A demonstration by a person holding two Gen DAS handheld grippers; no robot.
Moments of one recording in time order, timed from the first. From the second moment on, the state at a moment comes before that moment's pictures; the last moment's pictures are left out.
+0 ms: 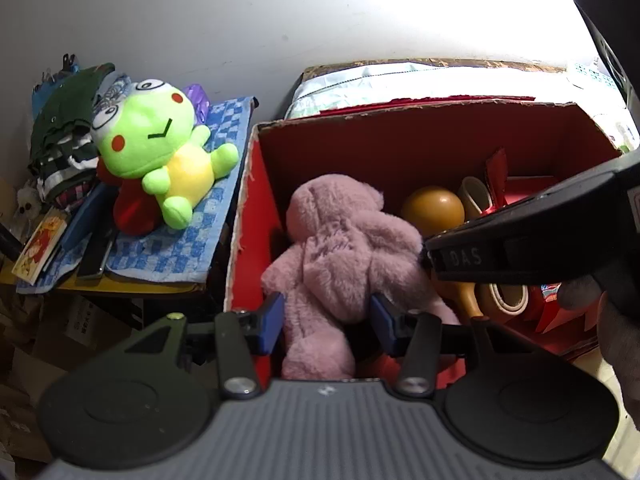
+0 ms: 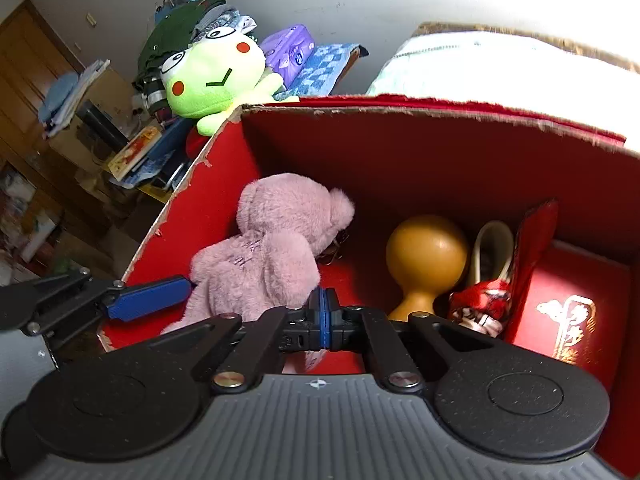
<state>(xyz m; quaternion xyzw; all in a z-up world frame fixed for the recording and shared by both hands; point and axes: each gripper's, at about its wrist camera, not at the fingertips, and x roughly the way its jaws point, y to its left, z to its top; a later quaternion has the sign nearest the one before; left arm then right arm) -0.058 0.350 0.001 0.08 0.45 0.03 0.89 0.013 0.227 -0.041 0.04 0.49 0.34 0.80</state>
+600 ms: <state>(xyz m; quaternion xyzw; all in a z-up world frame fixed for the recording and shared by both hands) -0.060 0.339 -0.008 0.10 0.44 0.04 0.89 0.010 0.230 -0.041 0.03 0.49 0.34 0.80</state>
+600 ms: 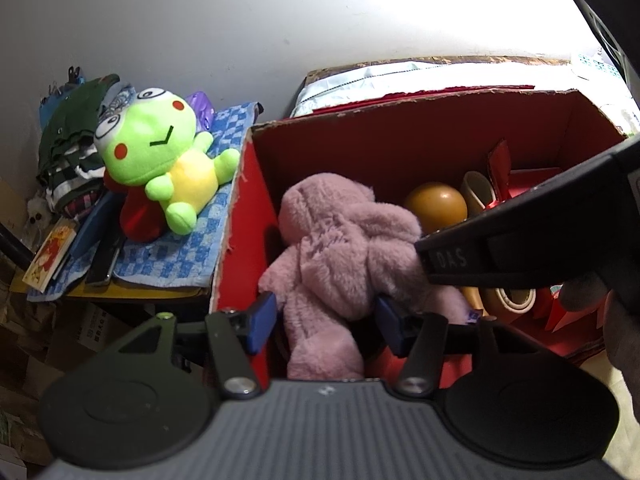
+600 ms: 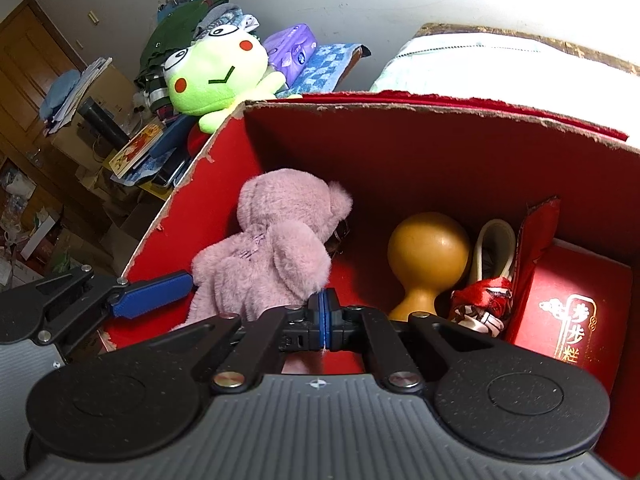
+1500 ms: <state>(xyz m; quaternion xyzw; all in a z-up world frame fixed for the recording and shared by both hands) -0.077 0.334 0.012 0.12 0.43 0.05 0.90 0.002 0.238 -0.038 0.00 0.47 0.38 0.79</state>
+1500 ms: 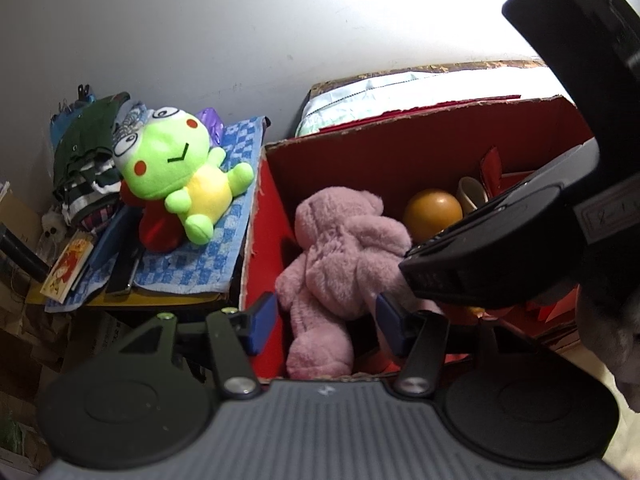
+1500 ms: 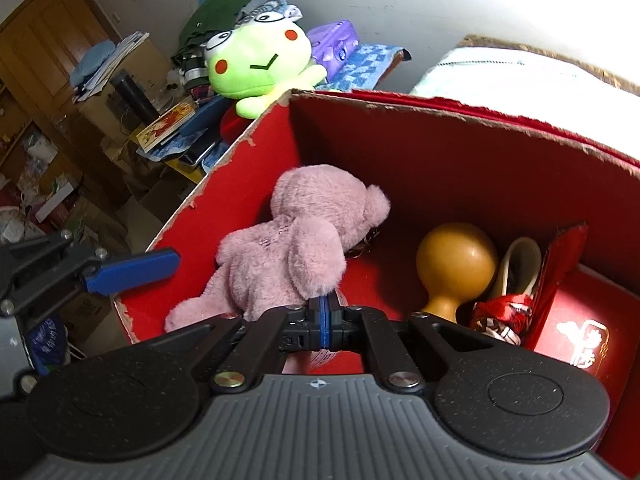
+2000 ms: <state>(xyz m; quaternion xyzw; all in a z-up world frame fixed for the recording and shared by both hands) -0.079 0.336 0.011 0.12 0.43 0.06 0.89 0.006 0.225 -0.038 0.04 0.48 0.36 0.80</state>
